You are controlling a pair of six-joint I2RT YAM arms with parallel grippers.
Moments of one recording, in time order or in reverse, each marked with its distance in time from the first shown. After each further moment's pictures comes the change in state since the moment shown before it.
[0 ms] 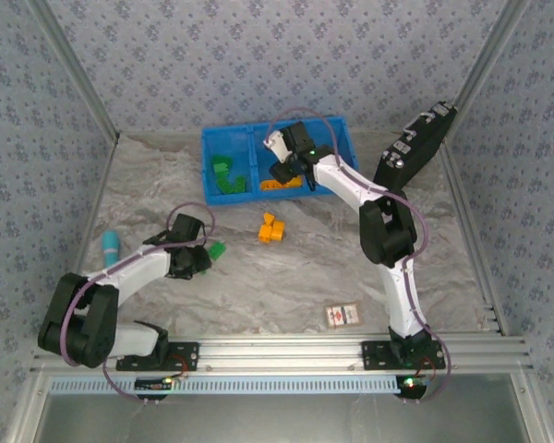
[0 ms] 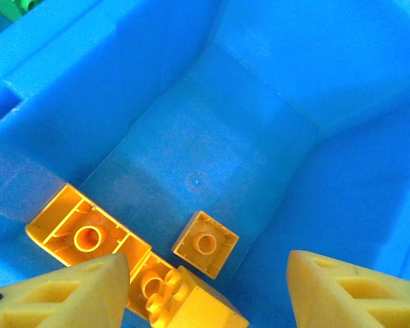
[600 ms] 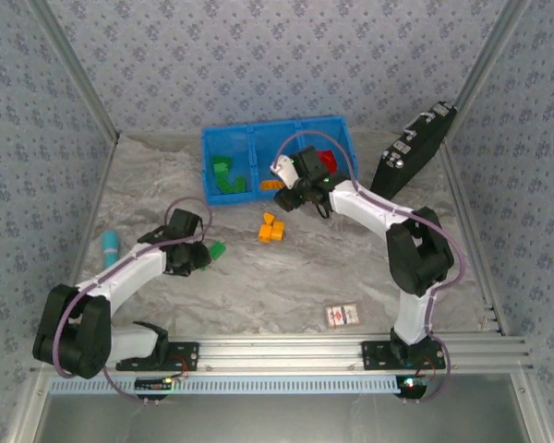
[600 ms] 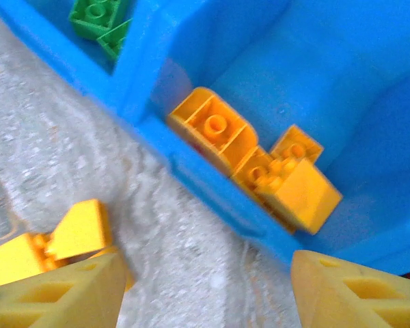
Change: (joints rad) left arm 0.000 -0.062 0.081 -0.111 0.019 0.021; right arm 0.068 -0.365 -0.510 0.140 -0.079 0.050
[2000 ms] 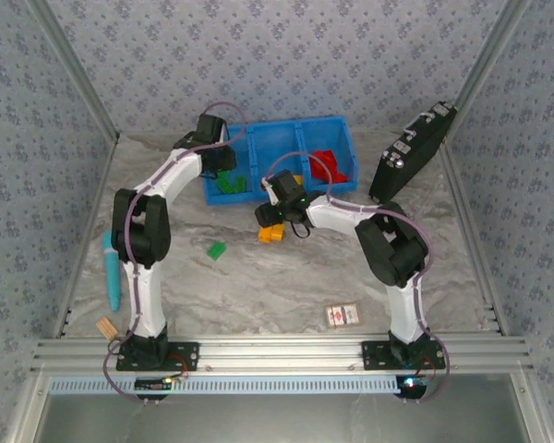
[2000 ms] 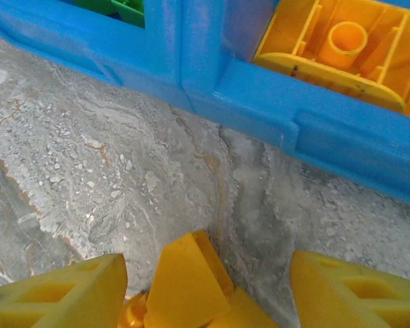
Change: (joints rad) left arm 0.060 0.851 1.116 0.010 -0.006 0.316; right arm 0.095 0.179 -0.028 0.150 -0.008 0.473
